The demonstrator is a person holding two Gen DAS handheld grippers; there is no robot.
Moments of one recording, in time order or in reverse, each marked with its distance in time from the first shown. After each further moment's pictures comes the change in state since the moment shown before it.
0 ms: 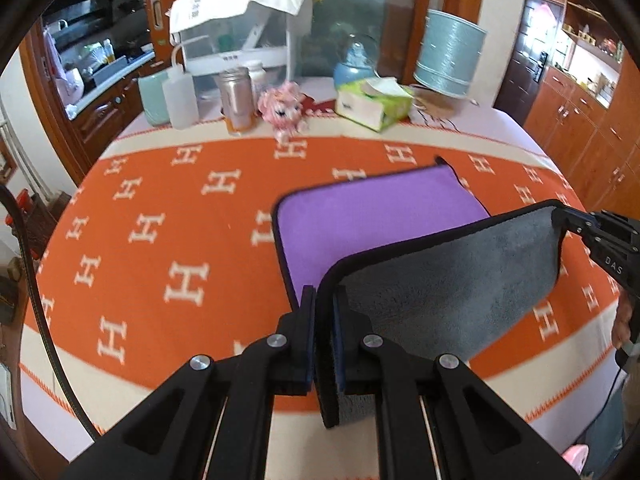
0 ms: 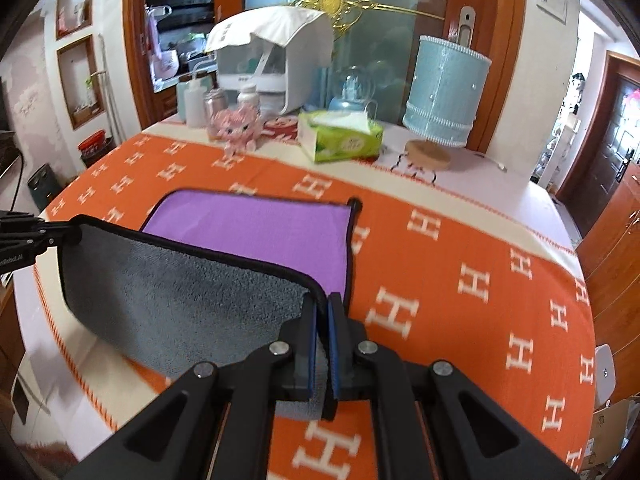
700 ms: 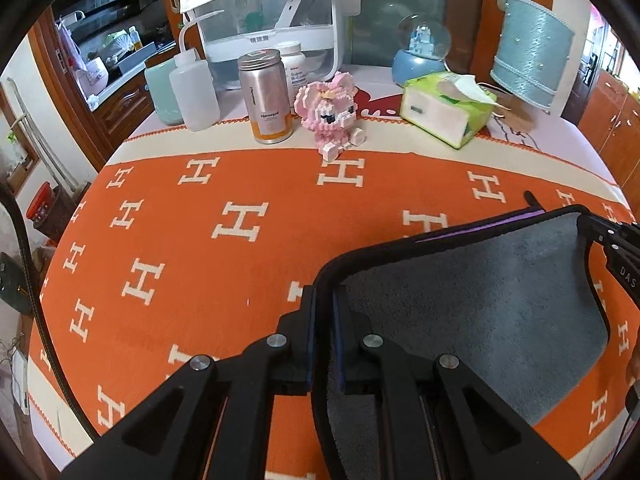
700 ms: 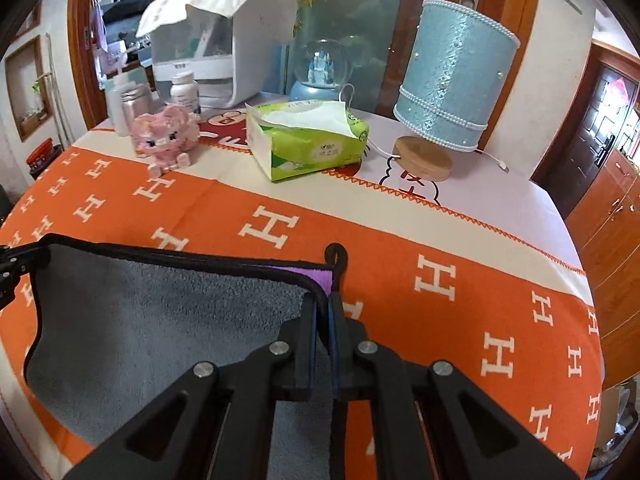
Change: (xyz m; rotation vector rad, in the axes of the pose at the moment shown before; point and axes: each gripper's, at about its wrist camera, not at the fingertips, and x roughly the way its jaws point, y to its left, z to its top) left arm 0.107 0.020 0.072 -0.055 0.060 0.154; right arm 0.122 0.000 0.069 0.055 0.100 -0.137
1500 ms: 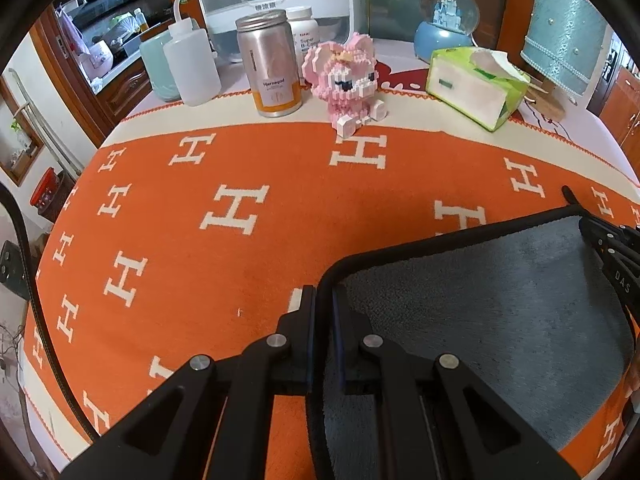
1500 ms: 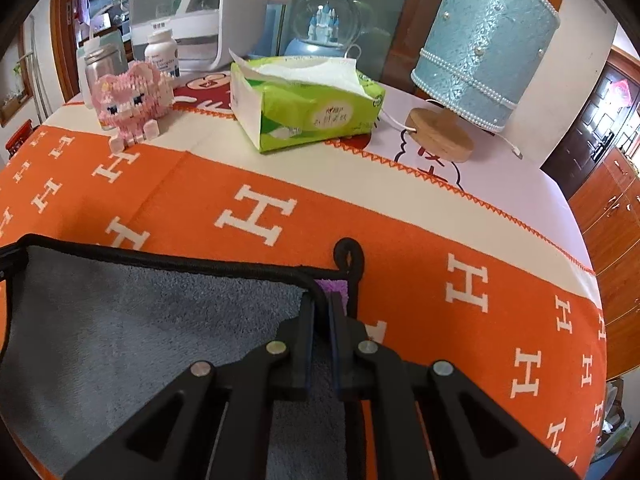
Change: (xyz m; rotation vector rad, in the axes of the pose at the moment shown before) left arm 0.047 0.000 0.007 -0.026 0.078 0.043; right arm 0.056 0.014 0.009 -0.019 0.088 -0.049
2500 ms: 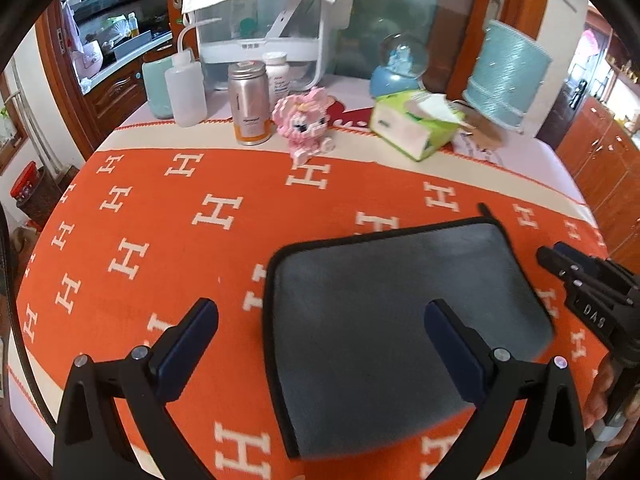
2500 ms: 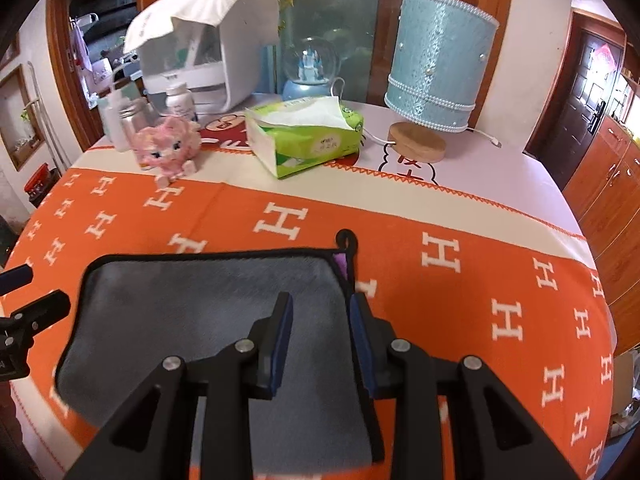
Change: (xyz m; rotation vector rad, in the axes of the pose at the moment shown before) left arm -0.094 -0.007 -0.027 -0.038 -0.089 -0.170; right arm -0.093 -0.012 -0.028 0.124 -0.076 0.091
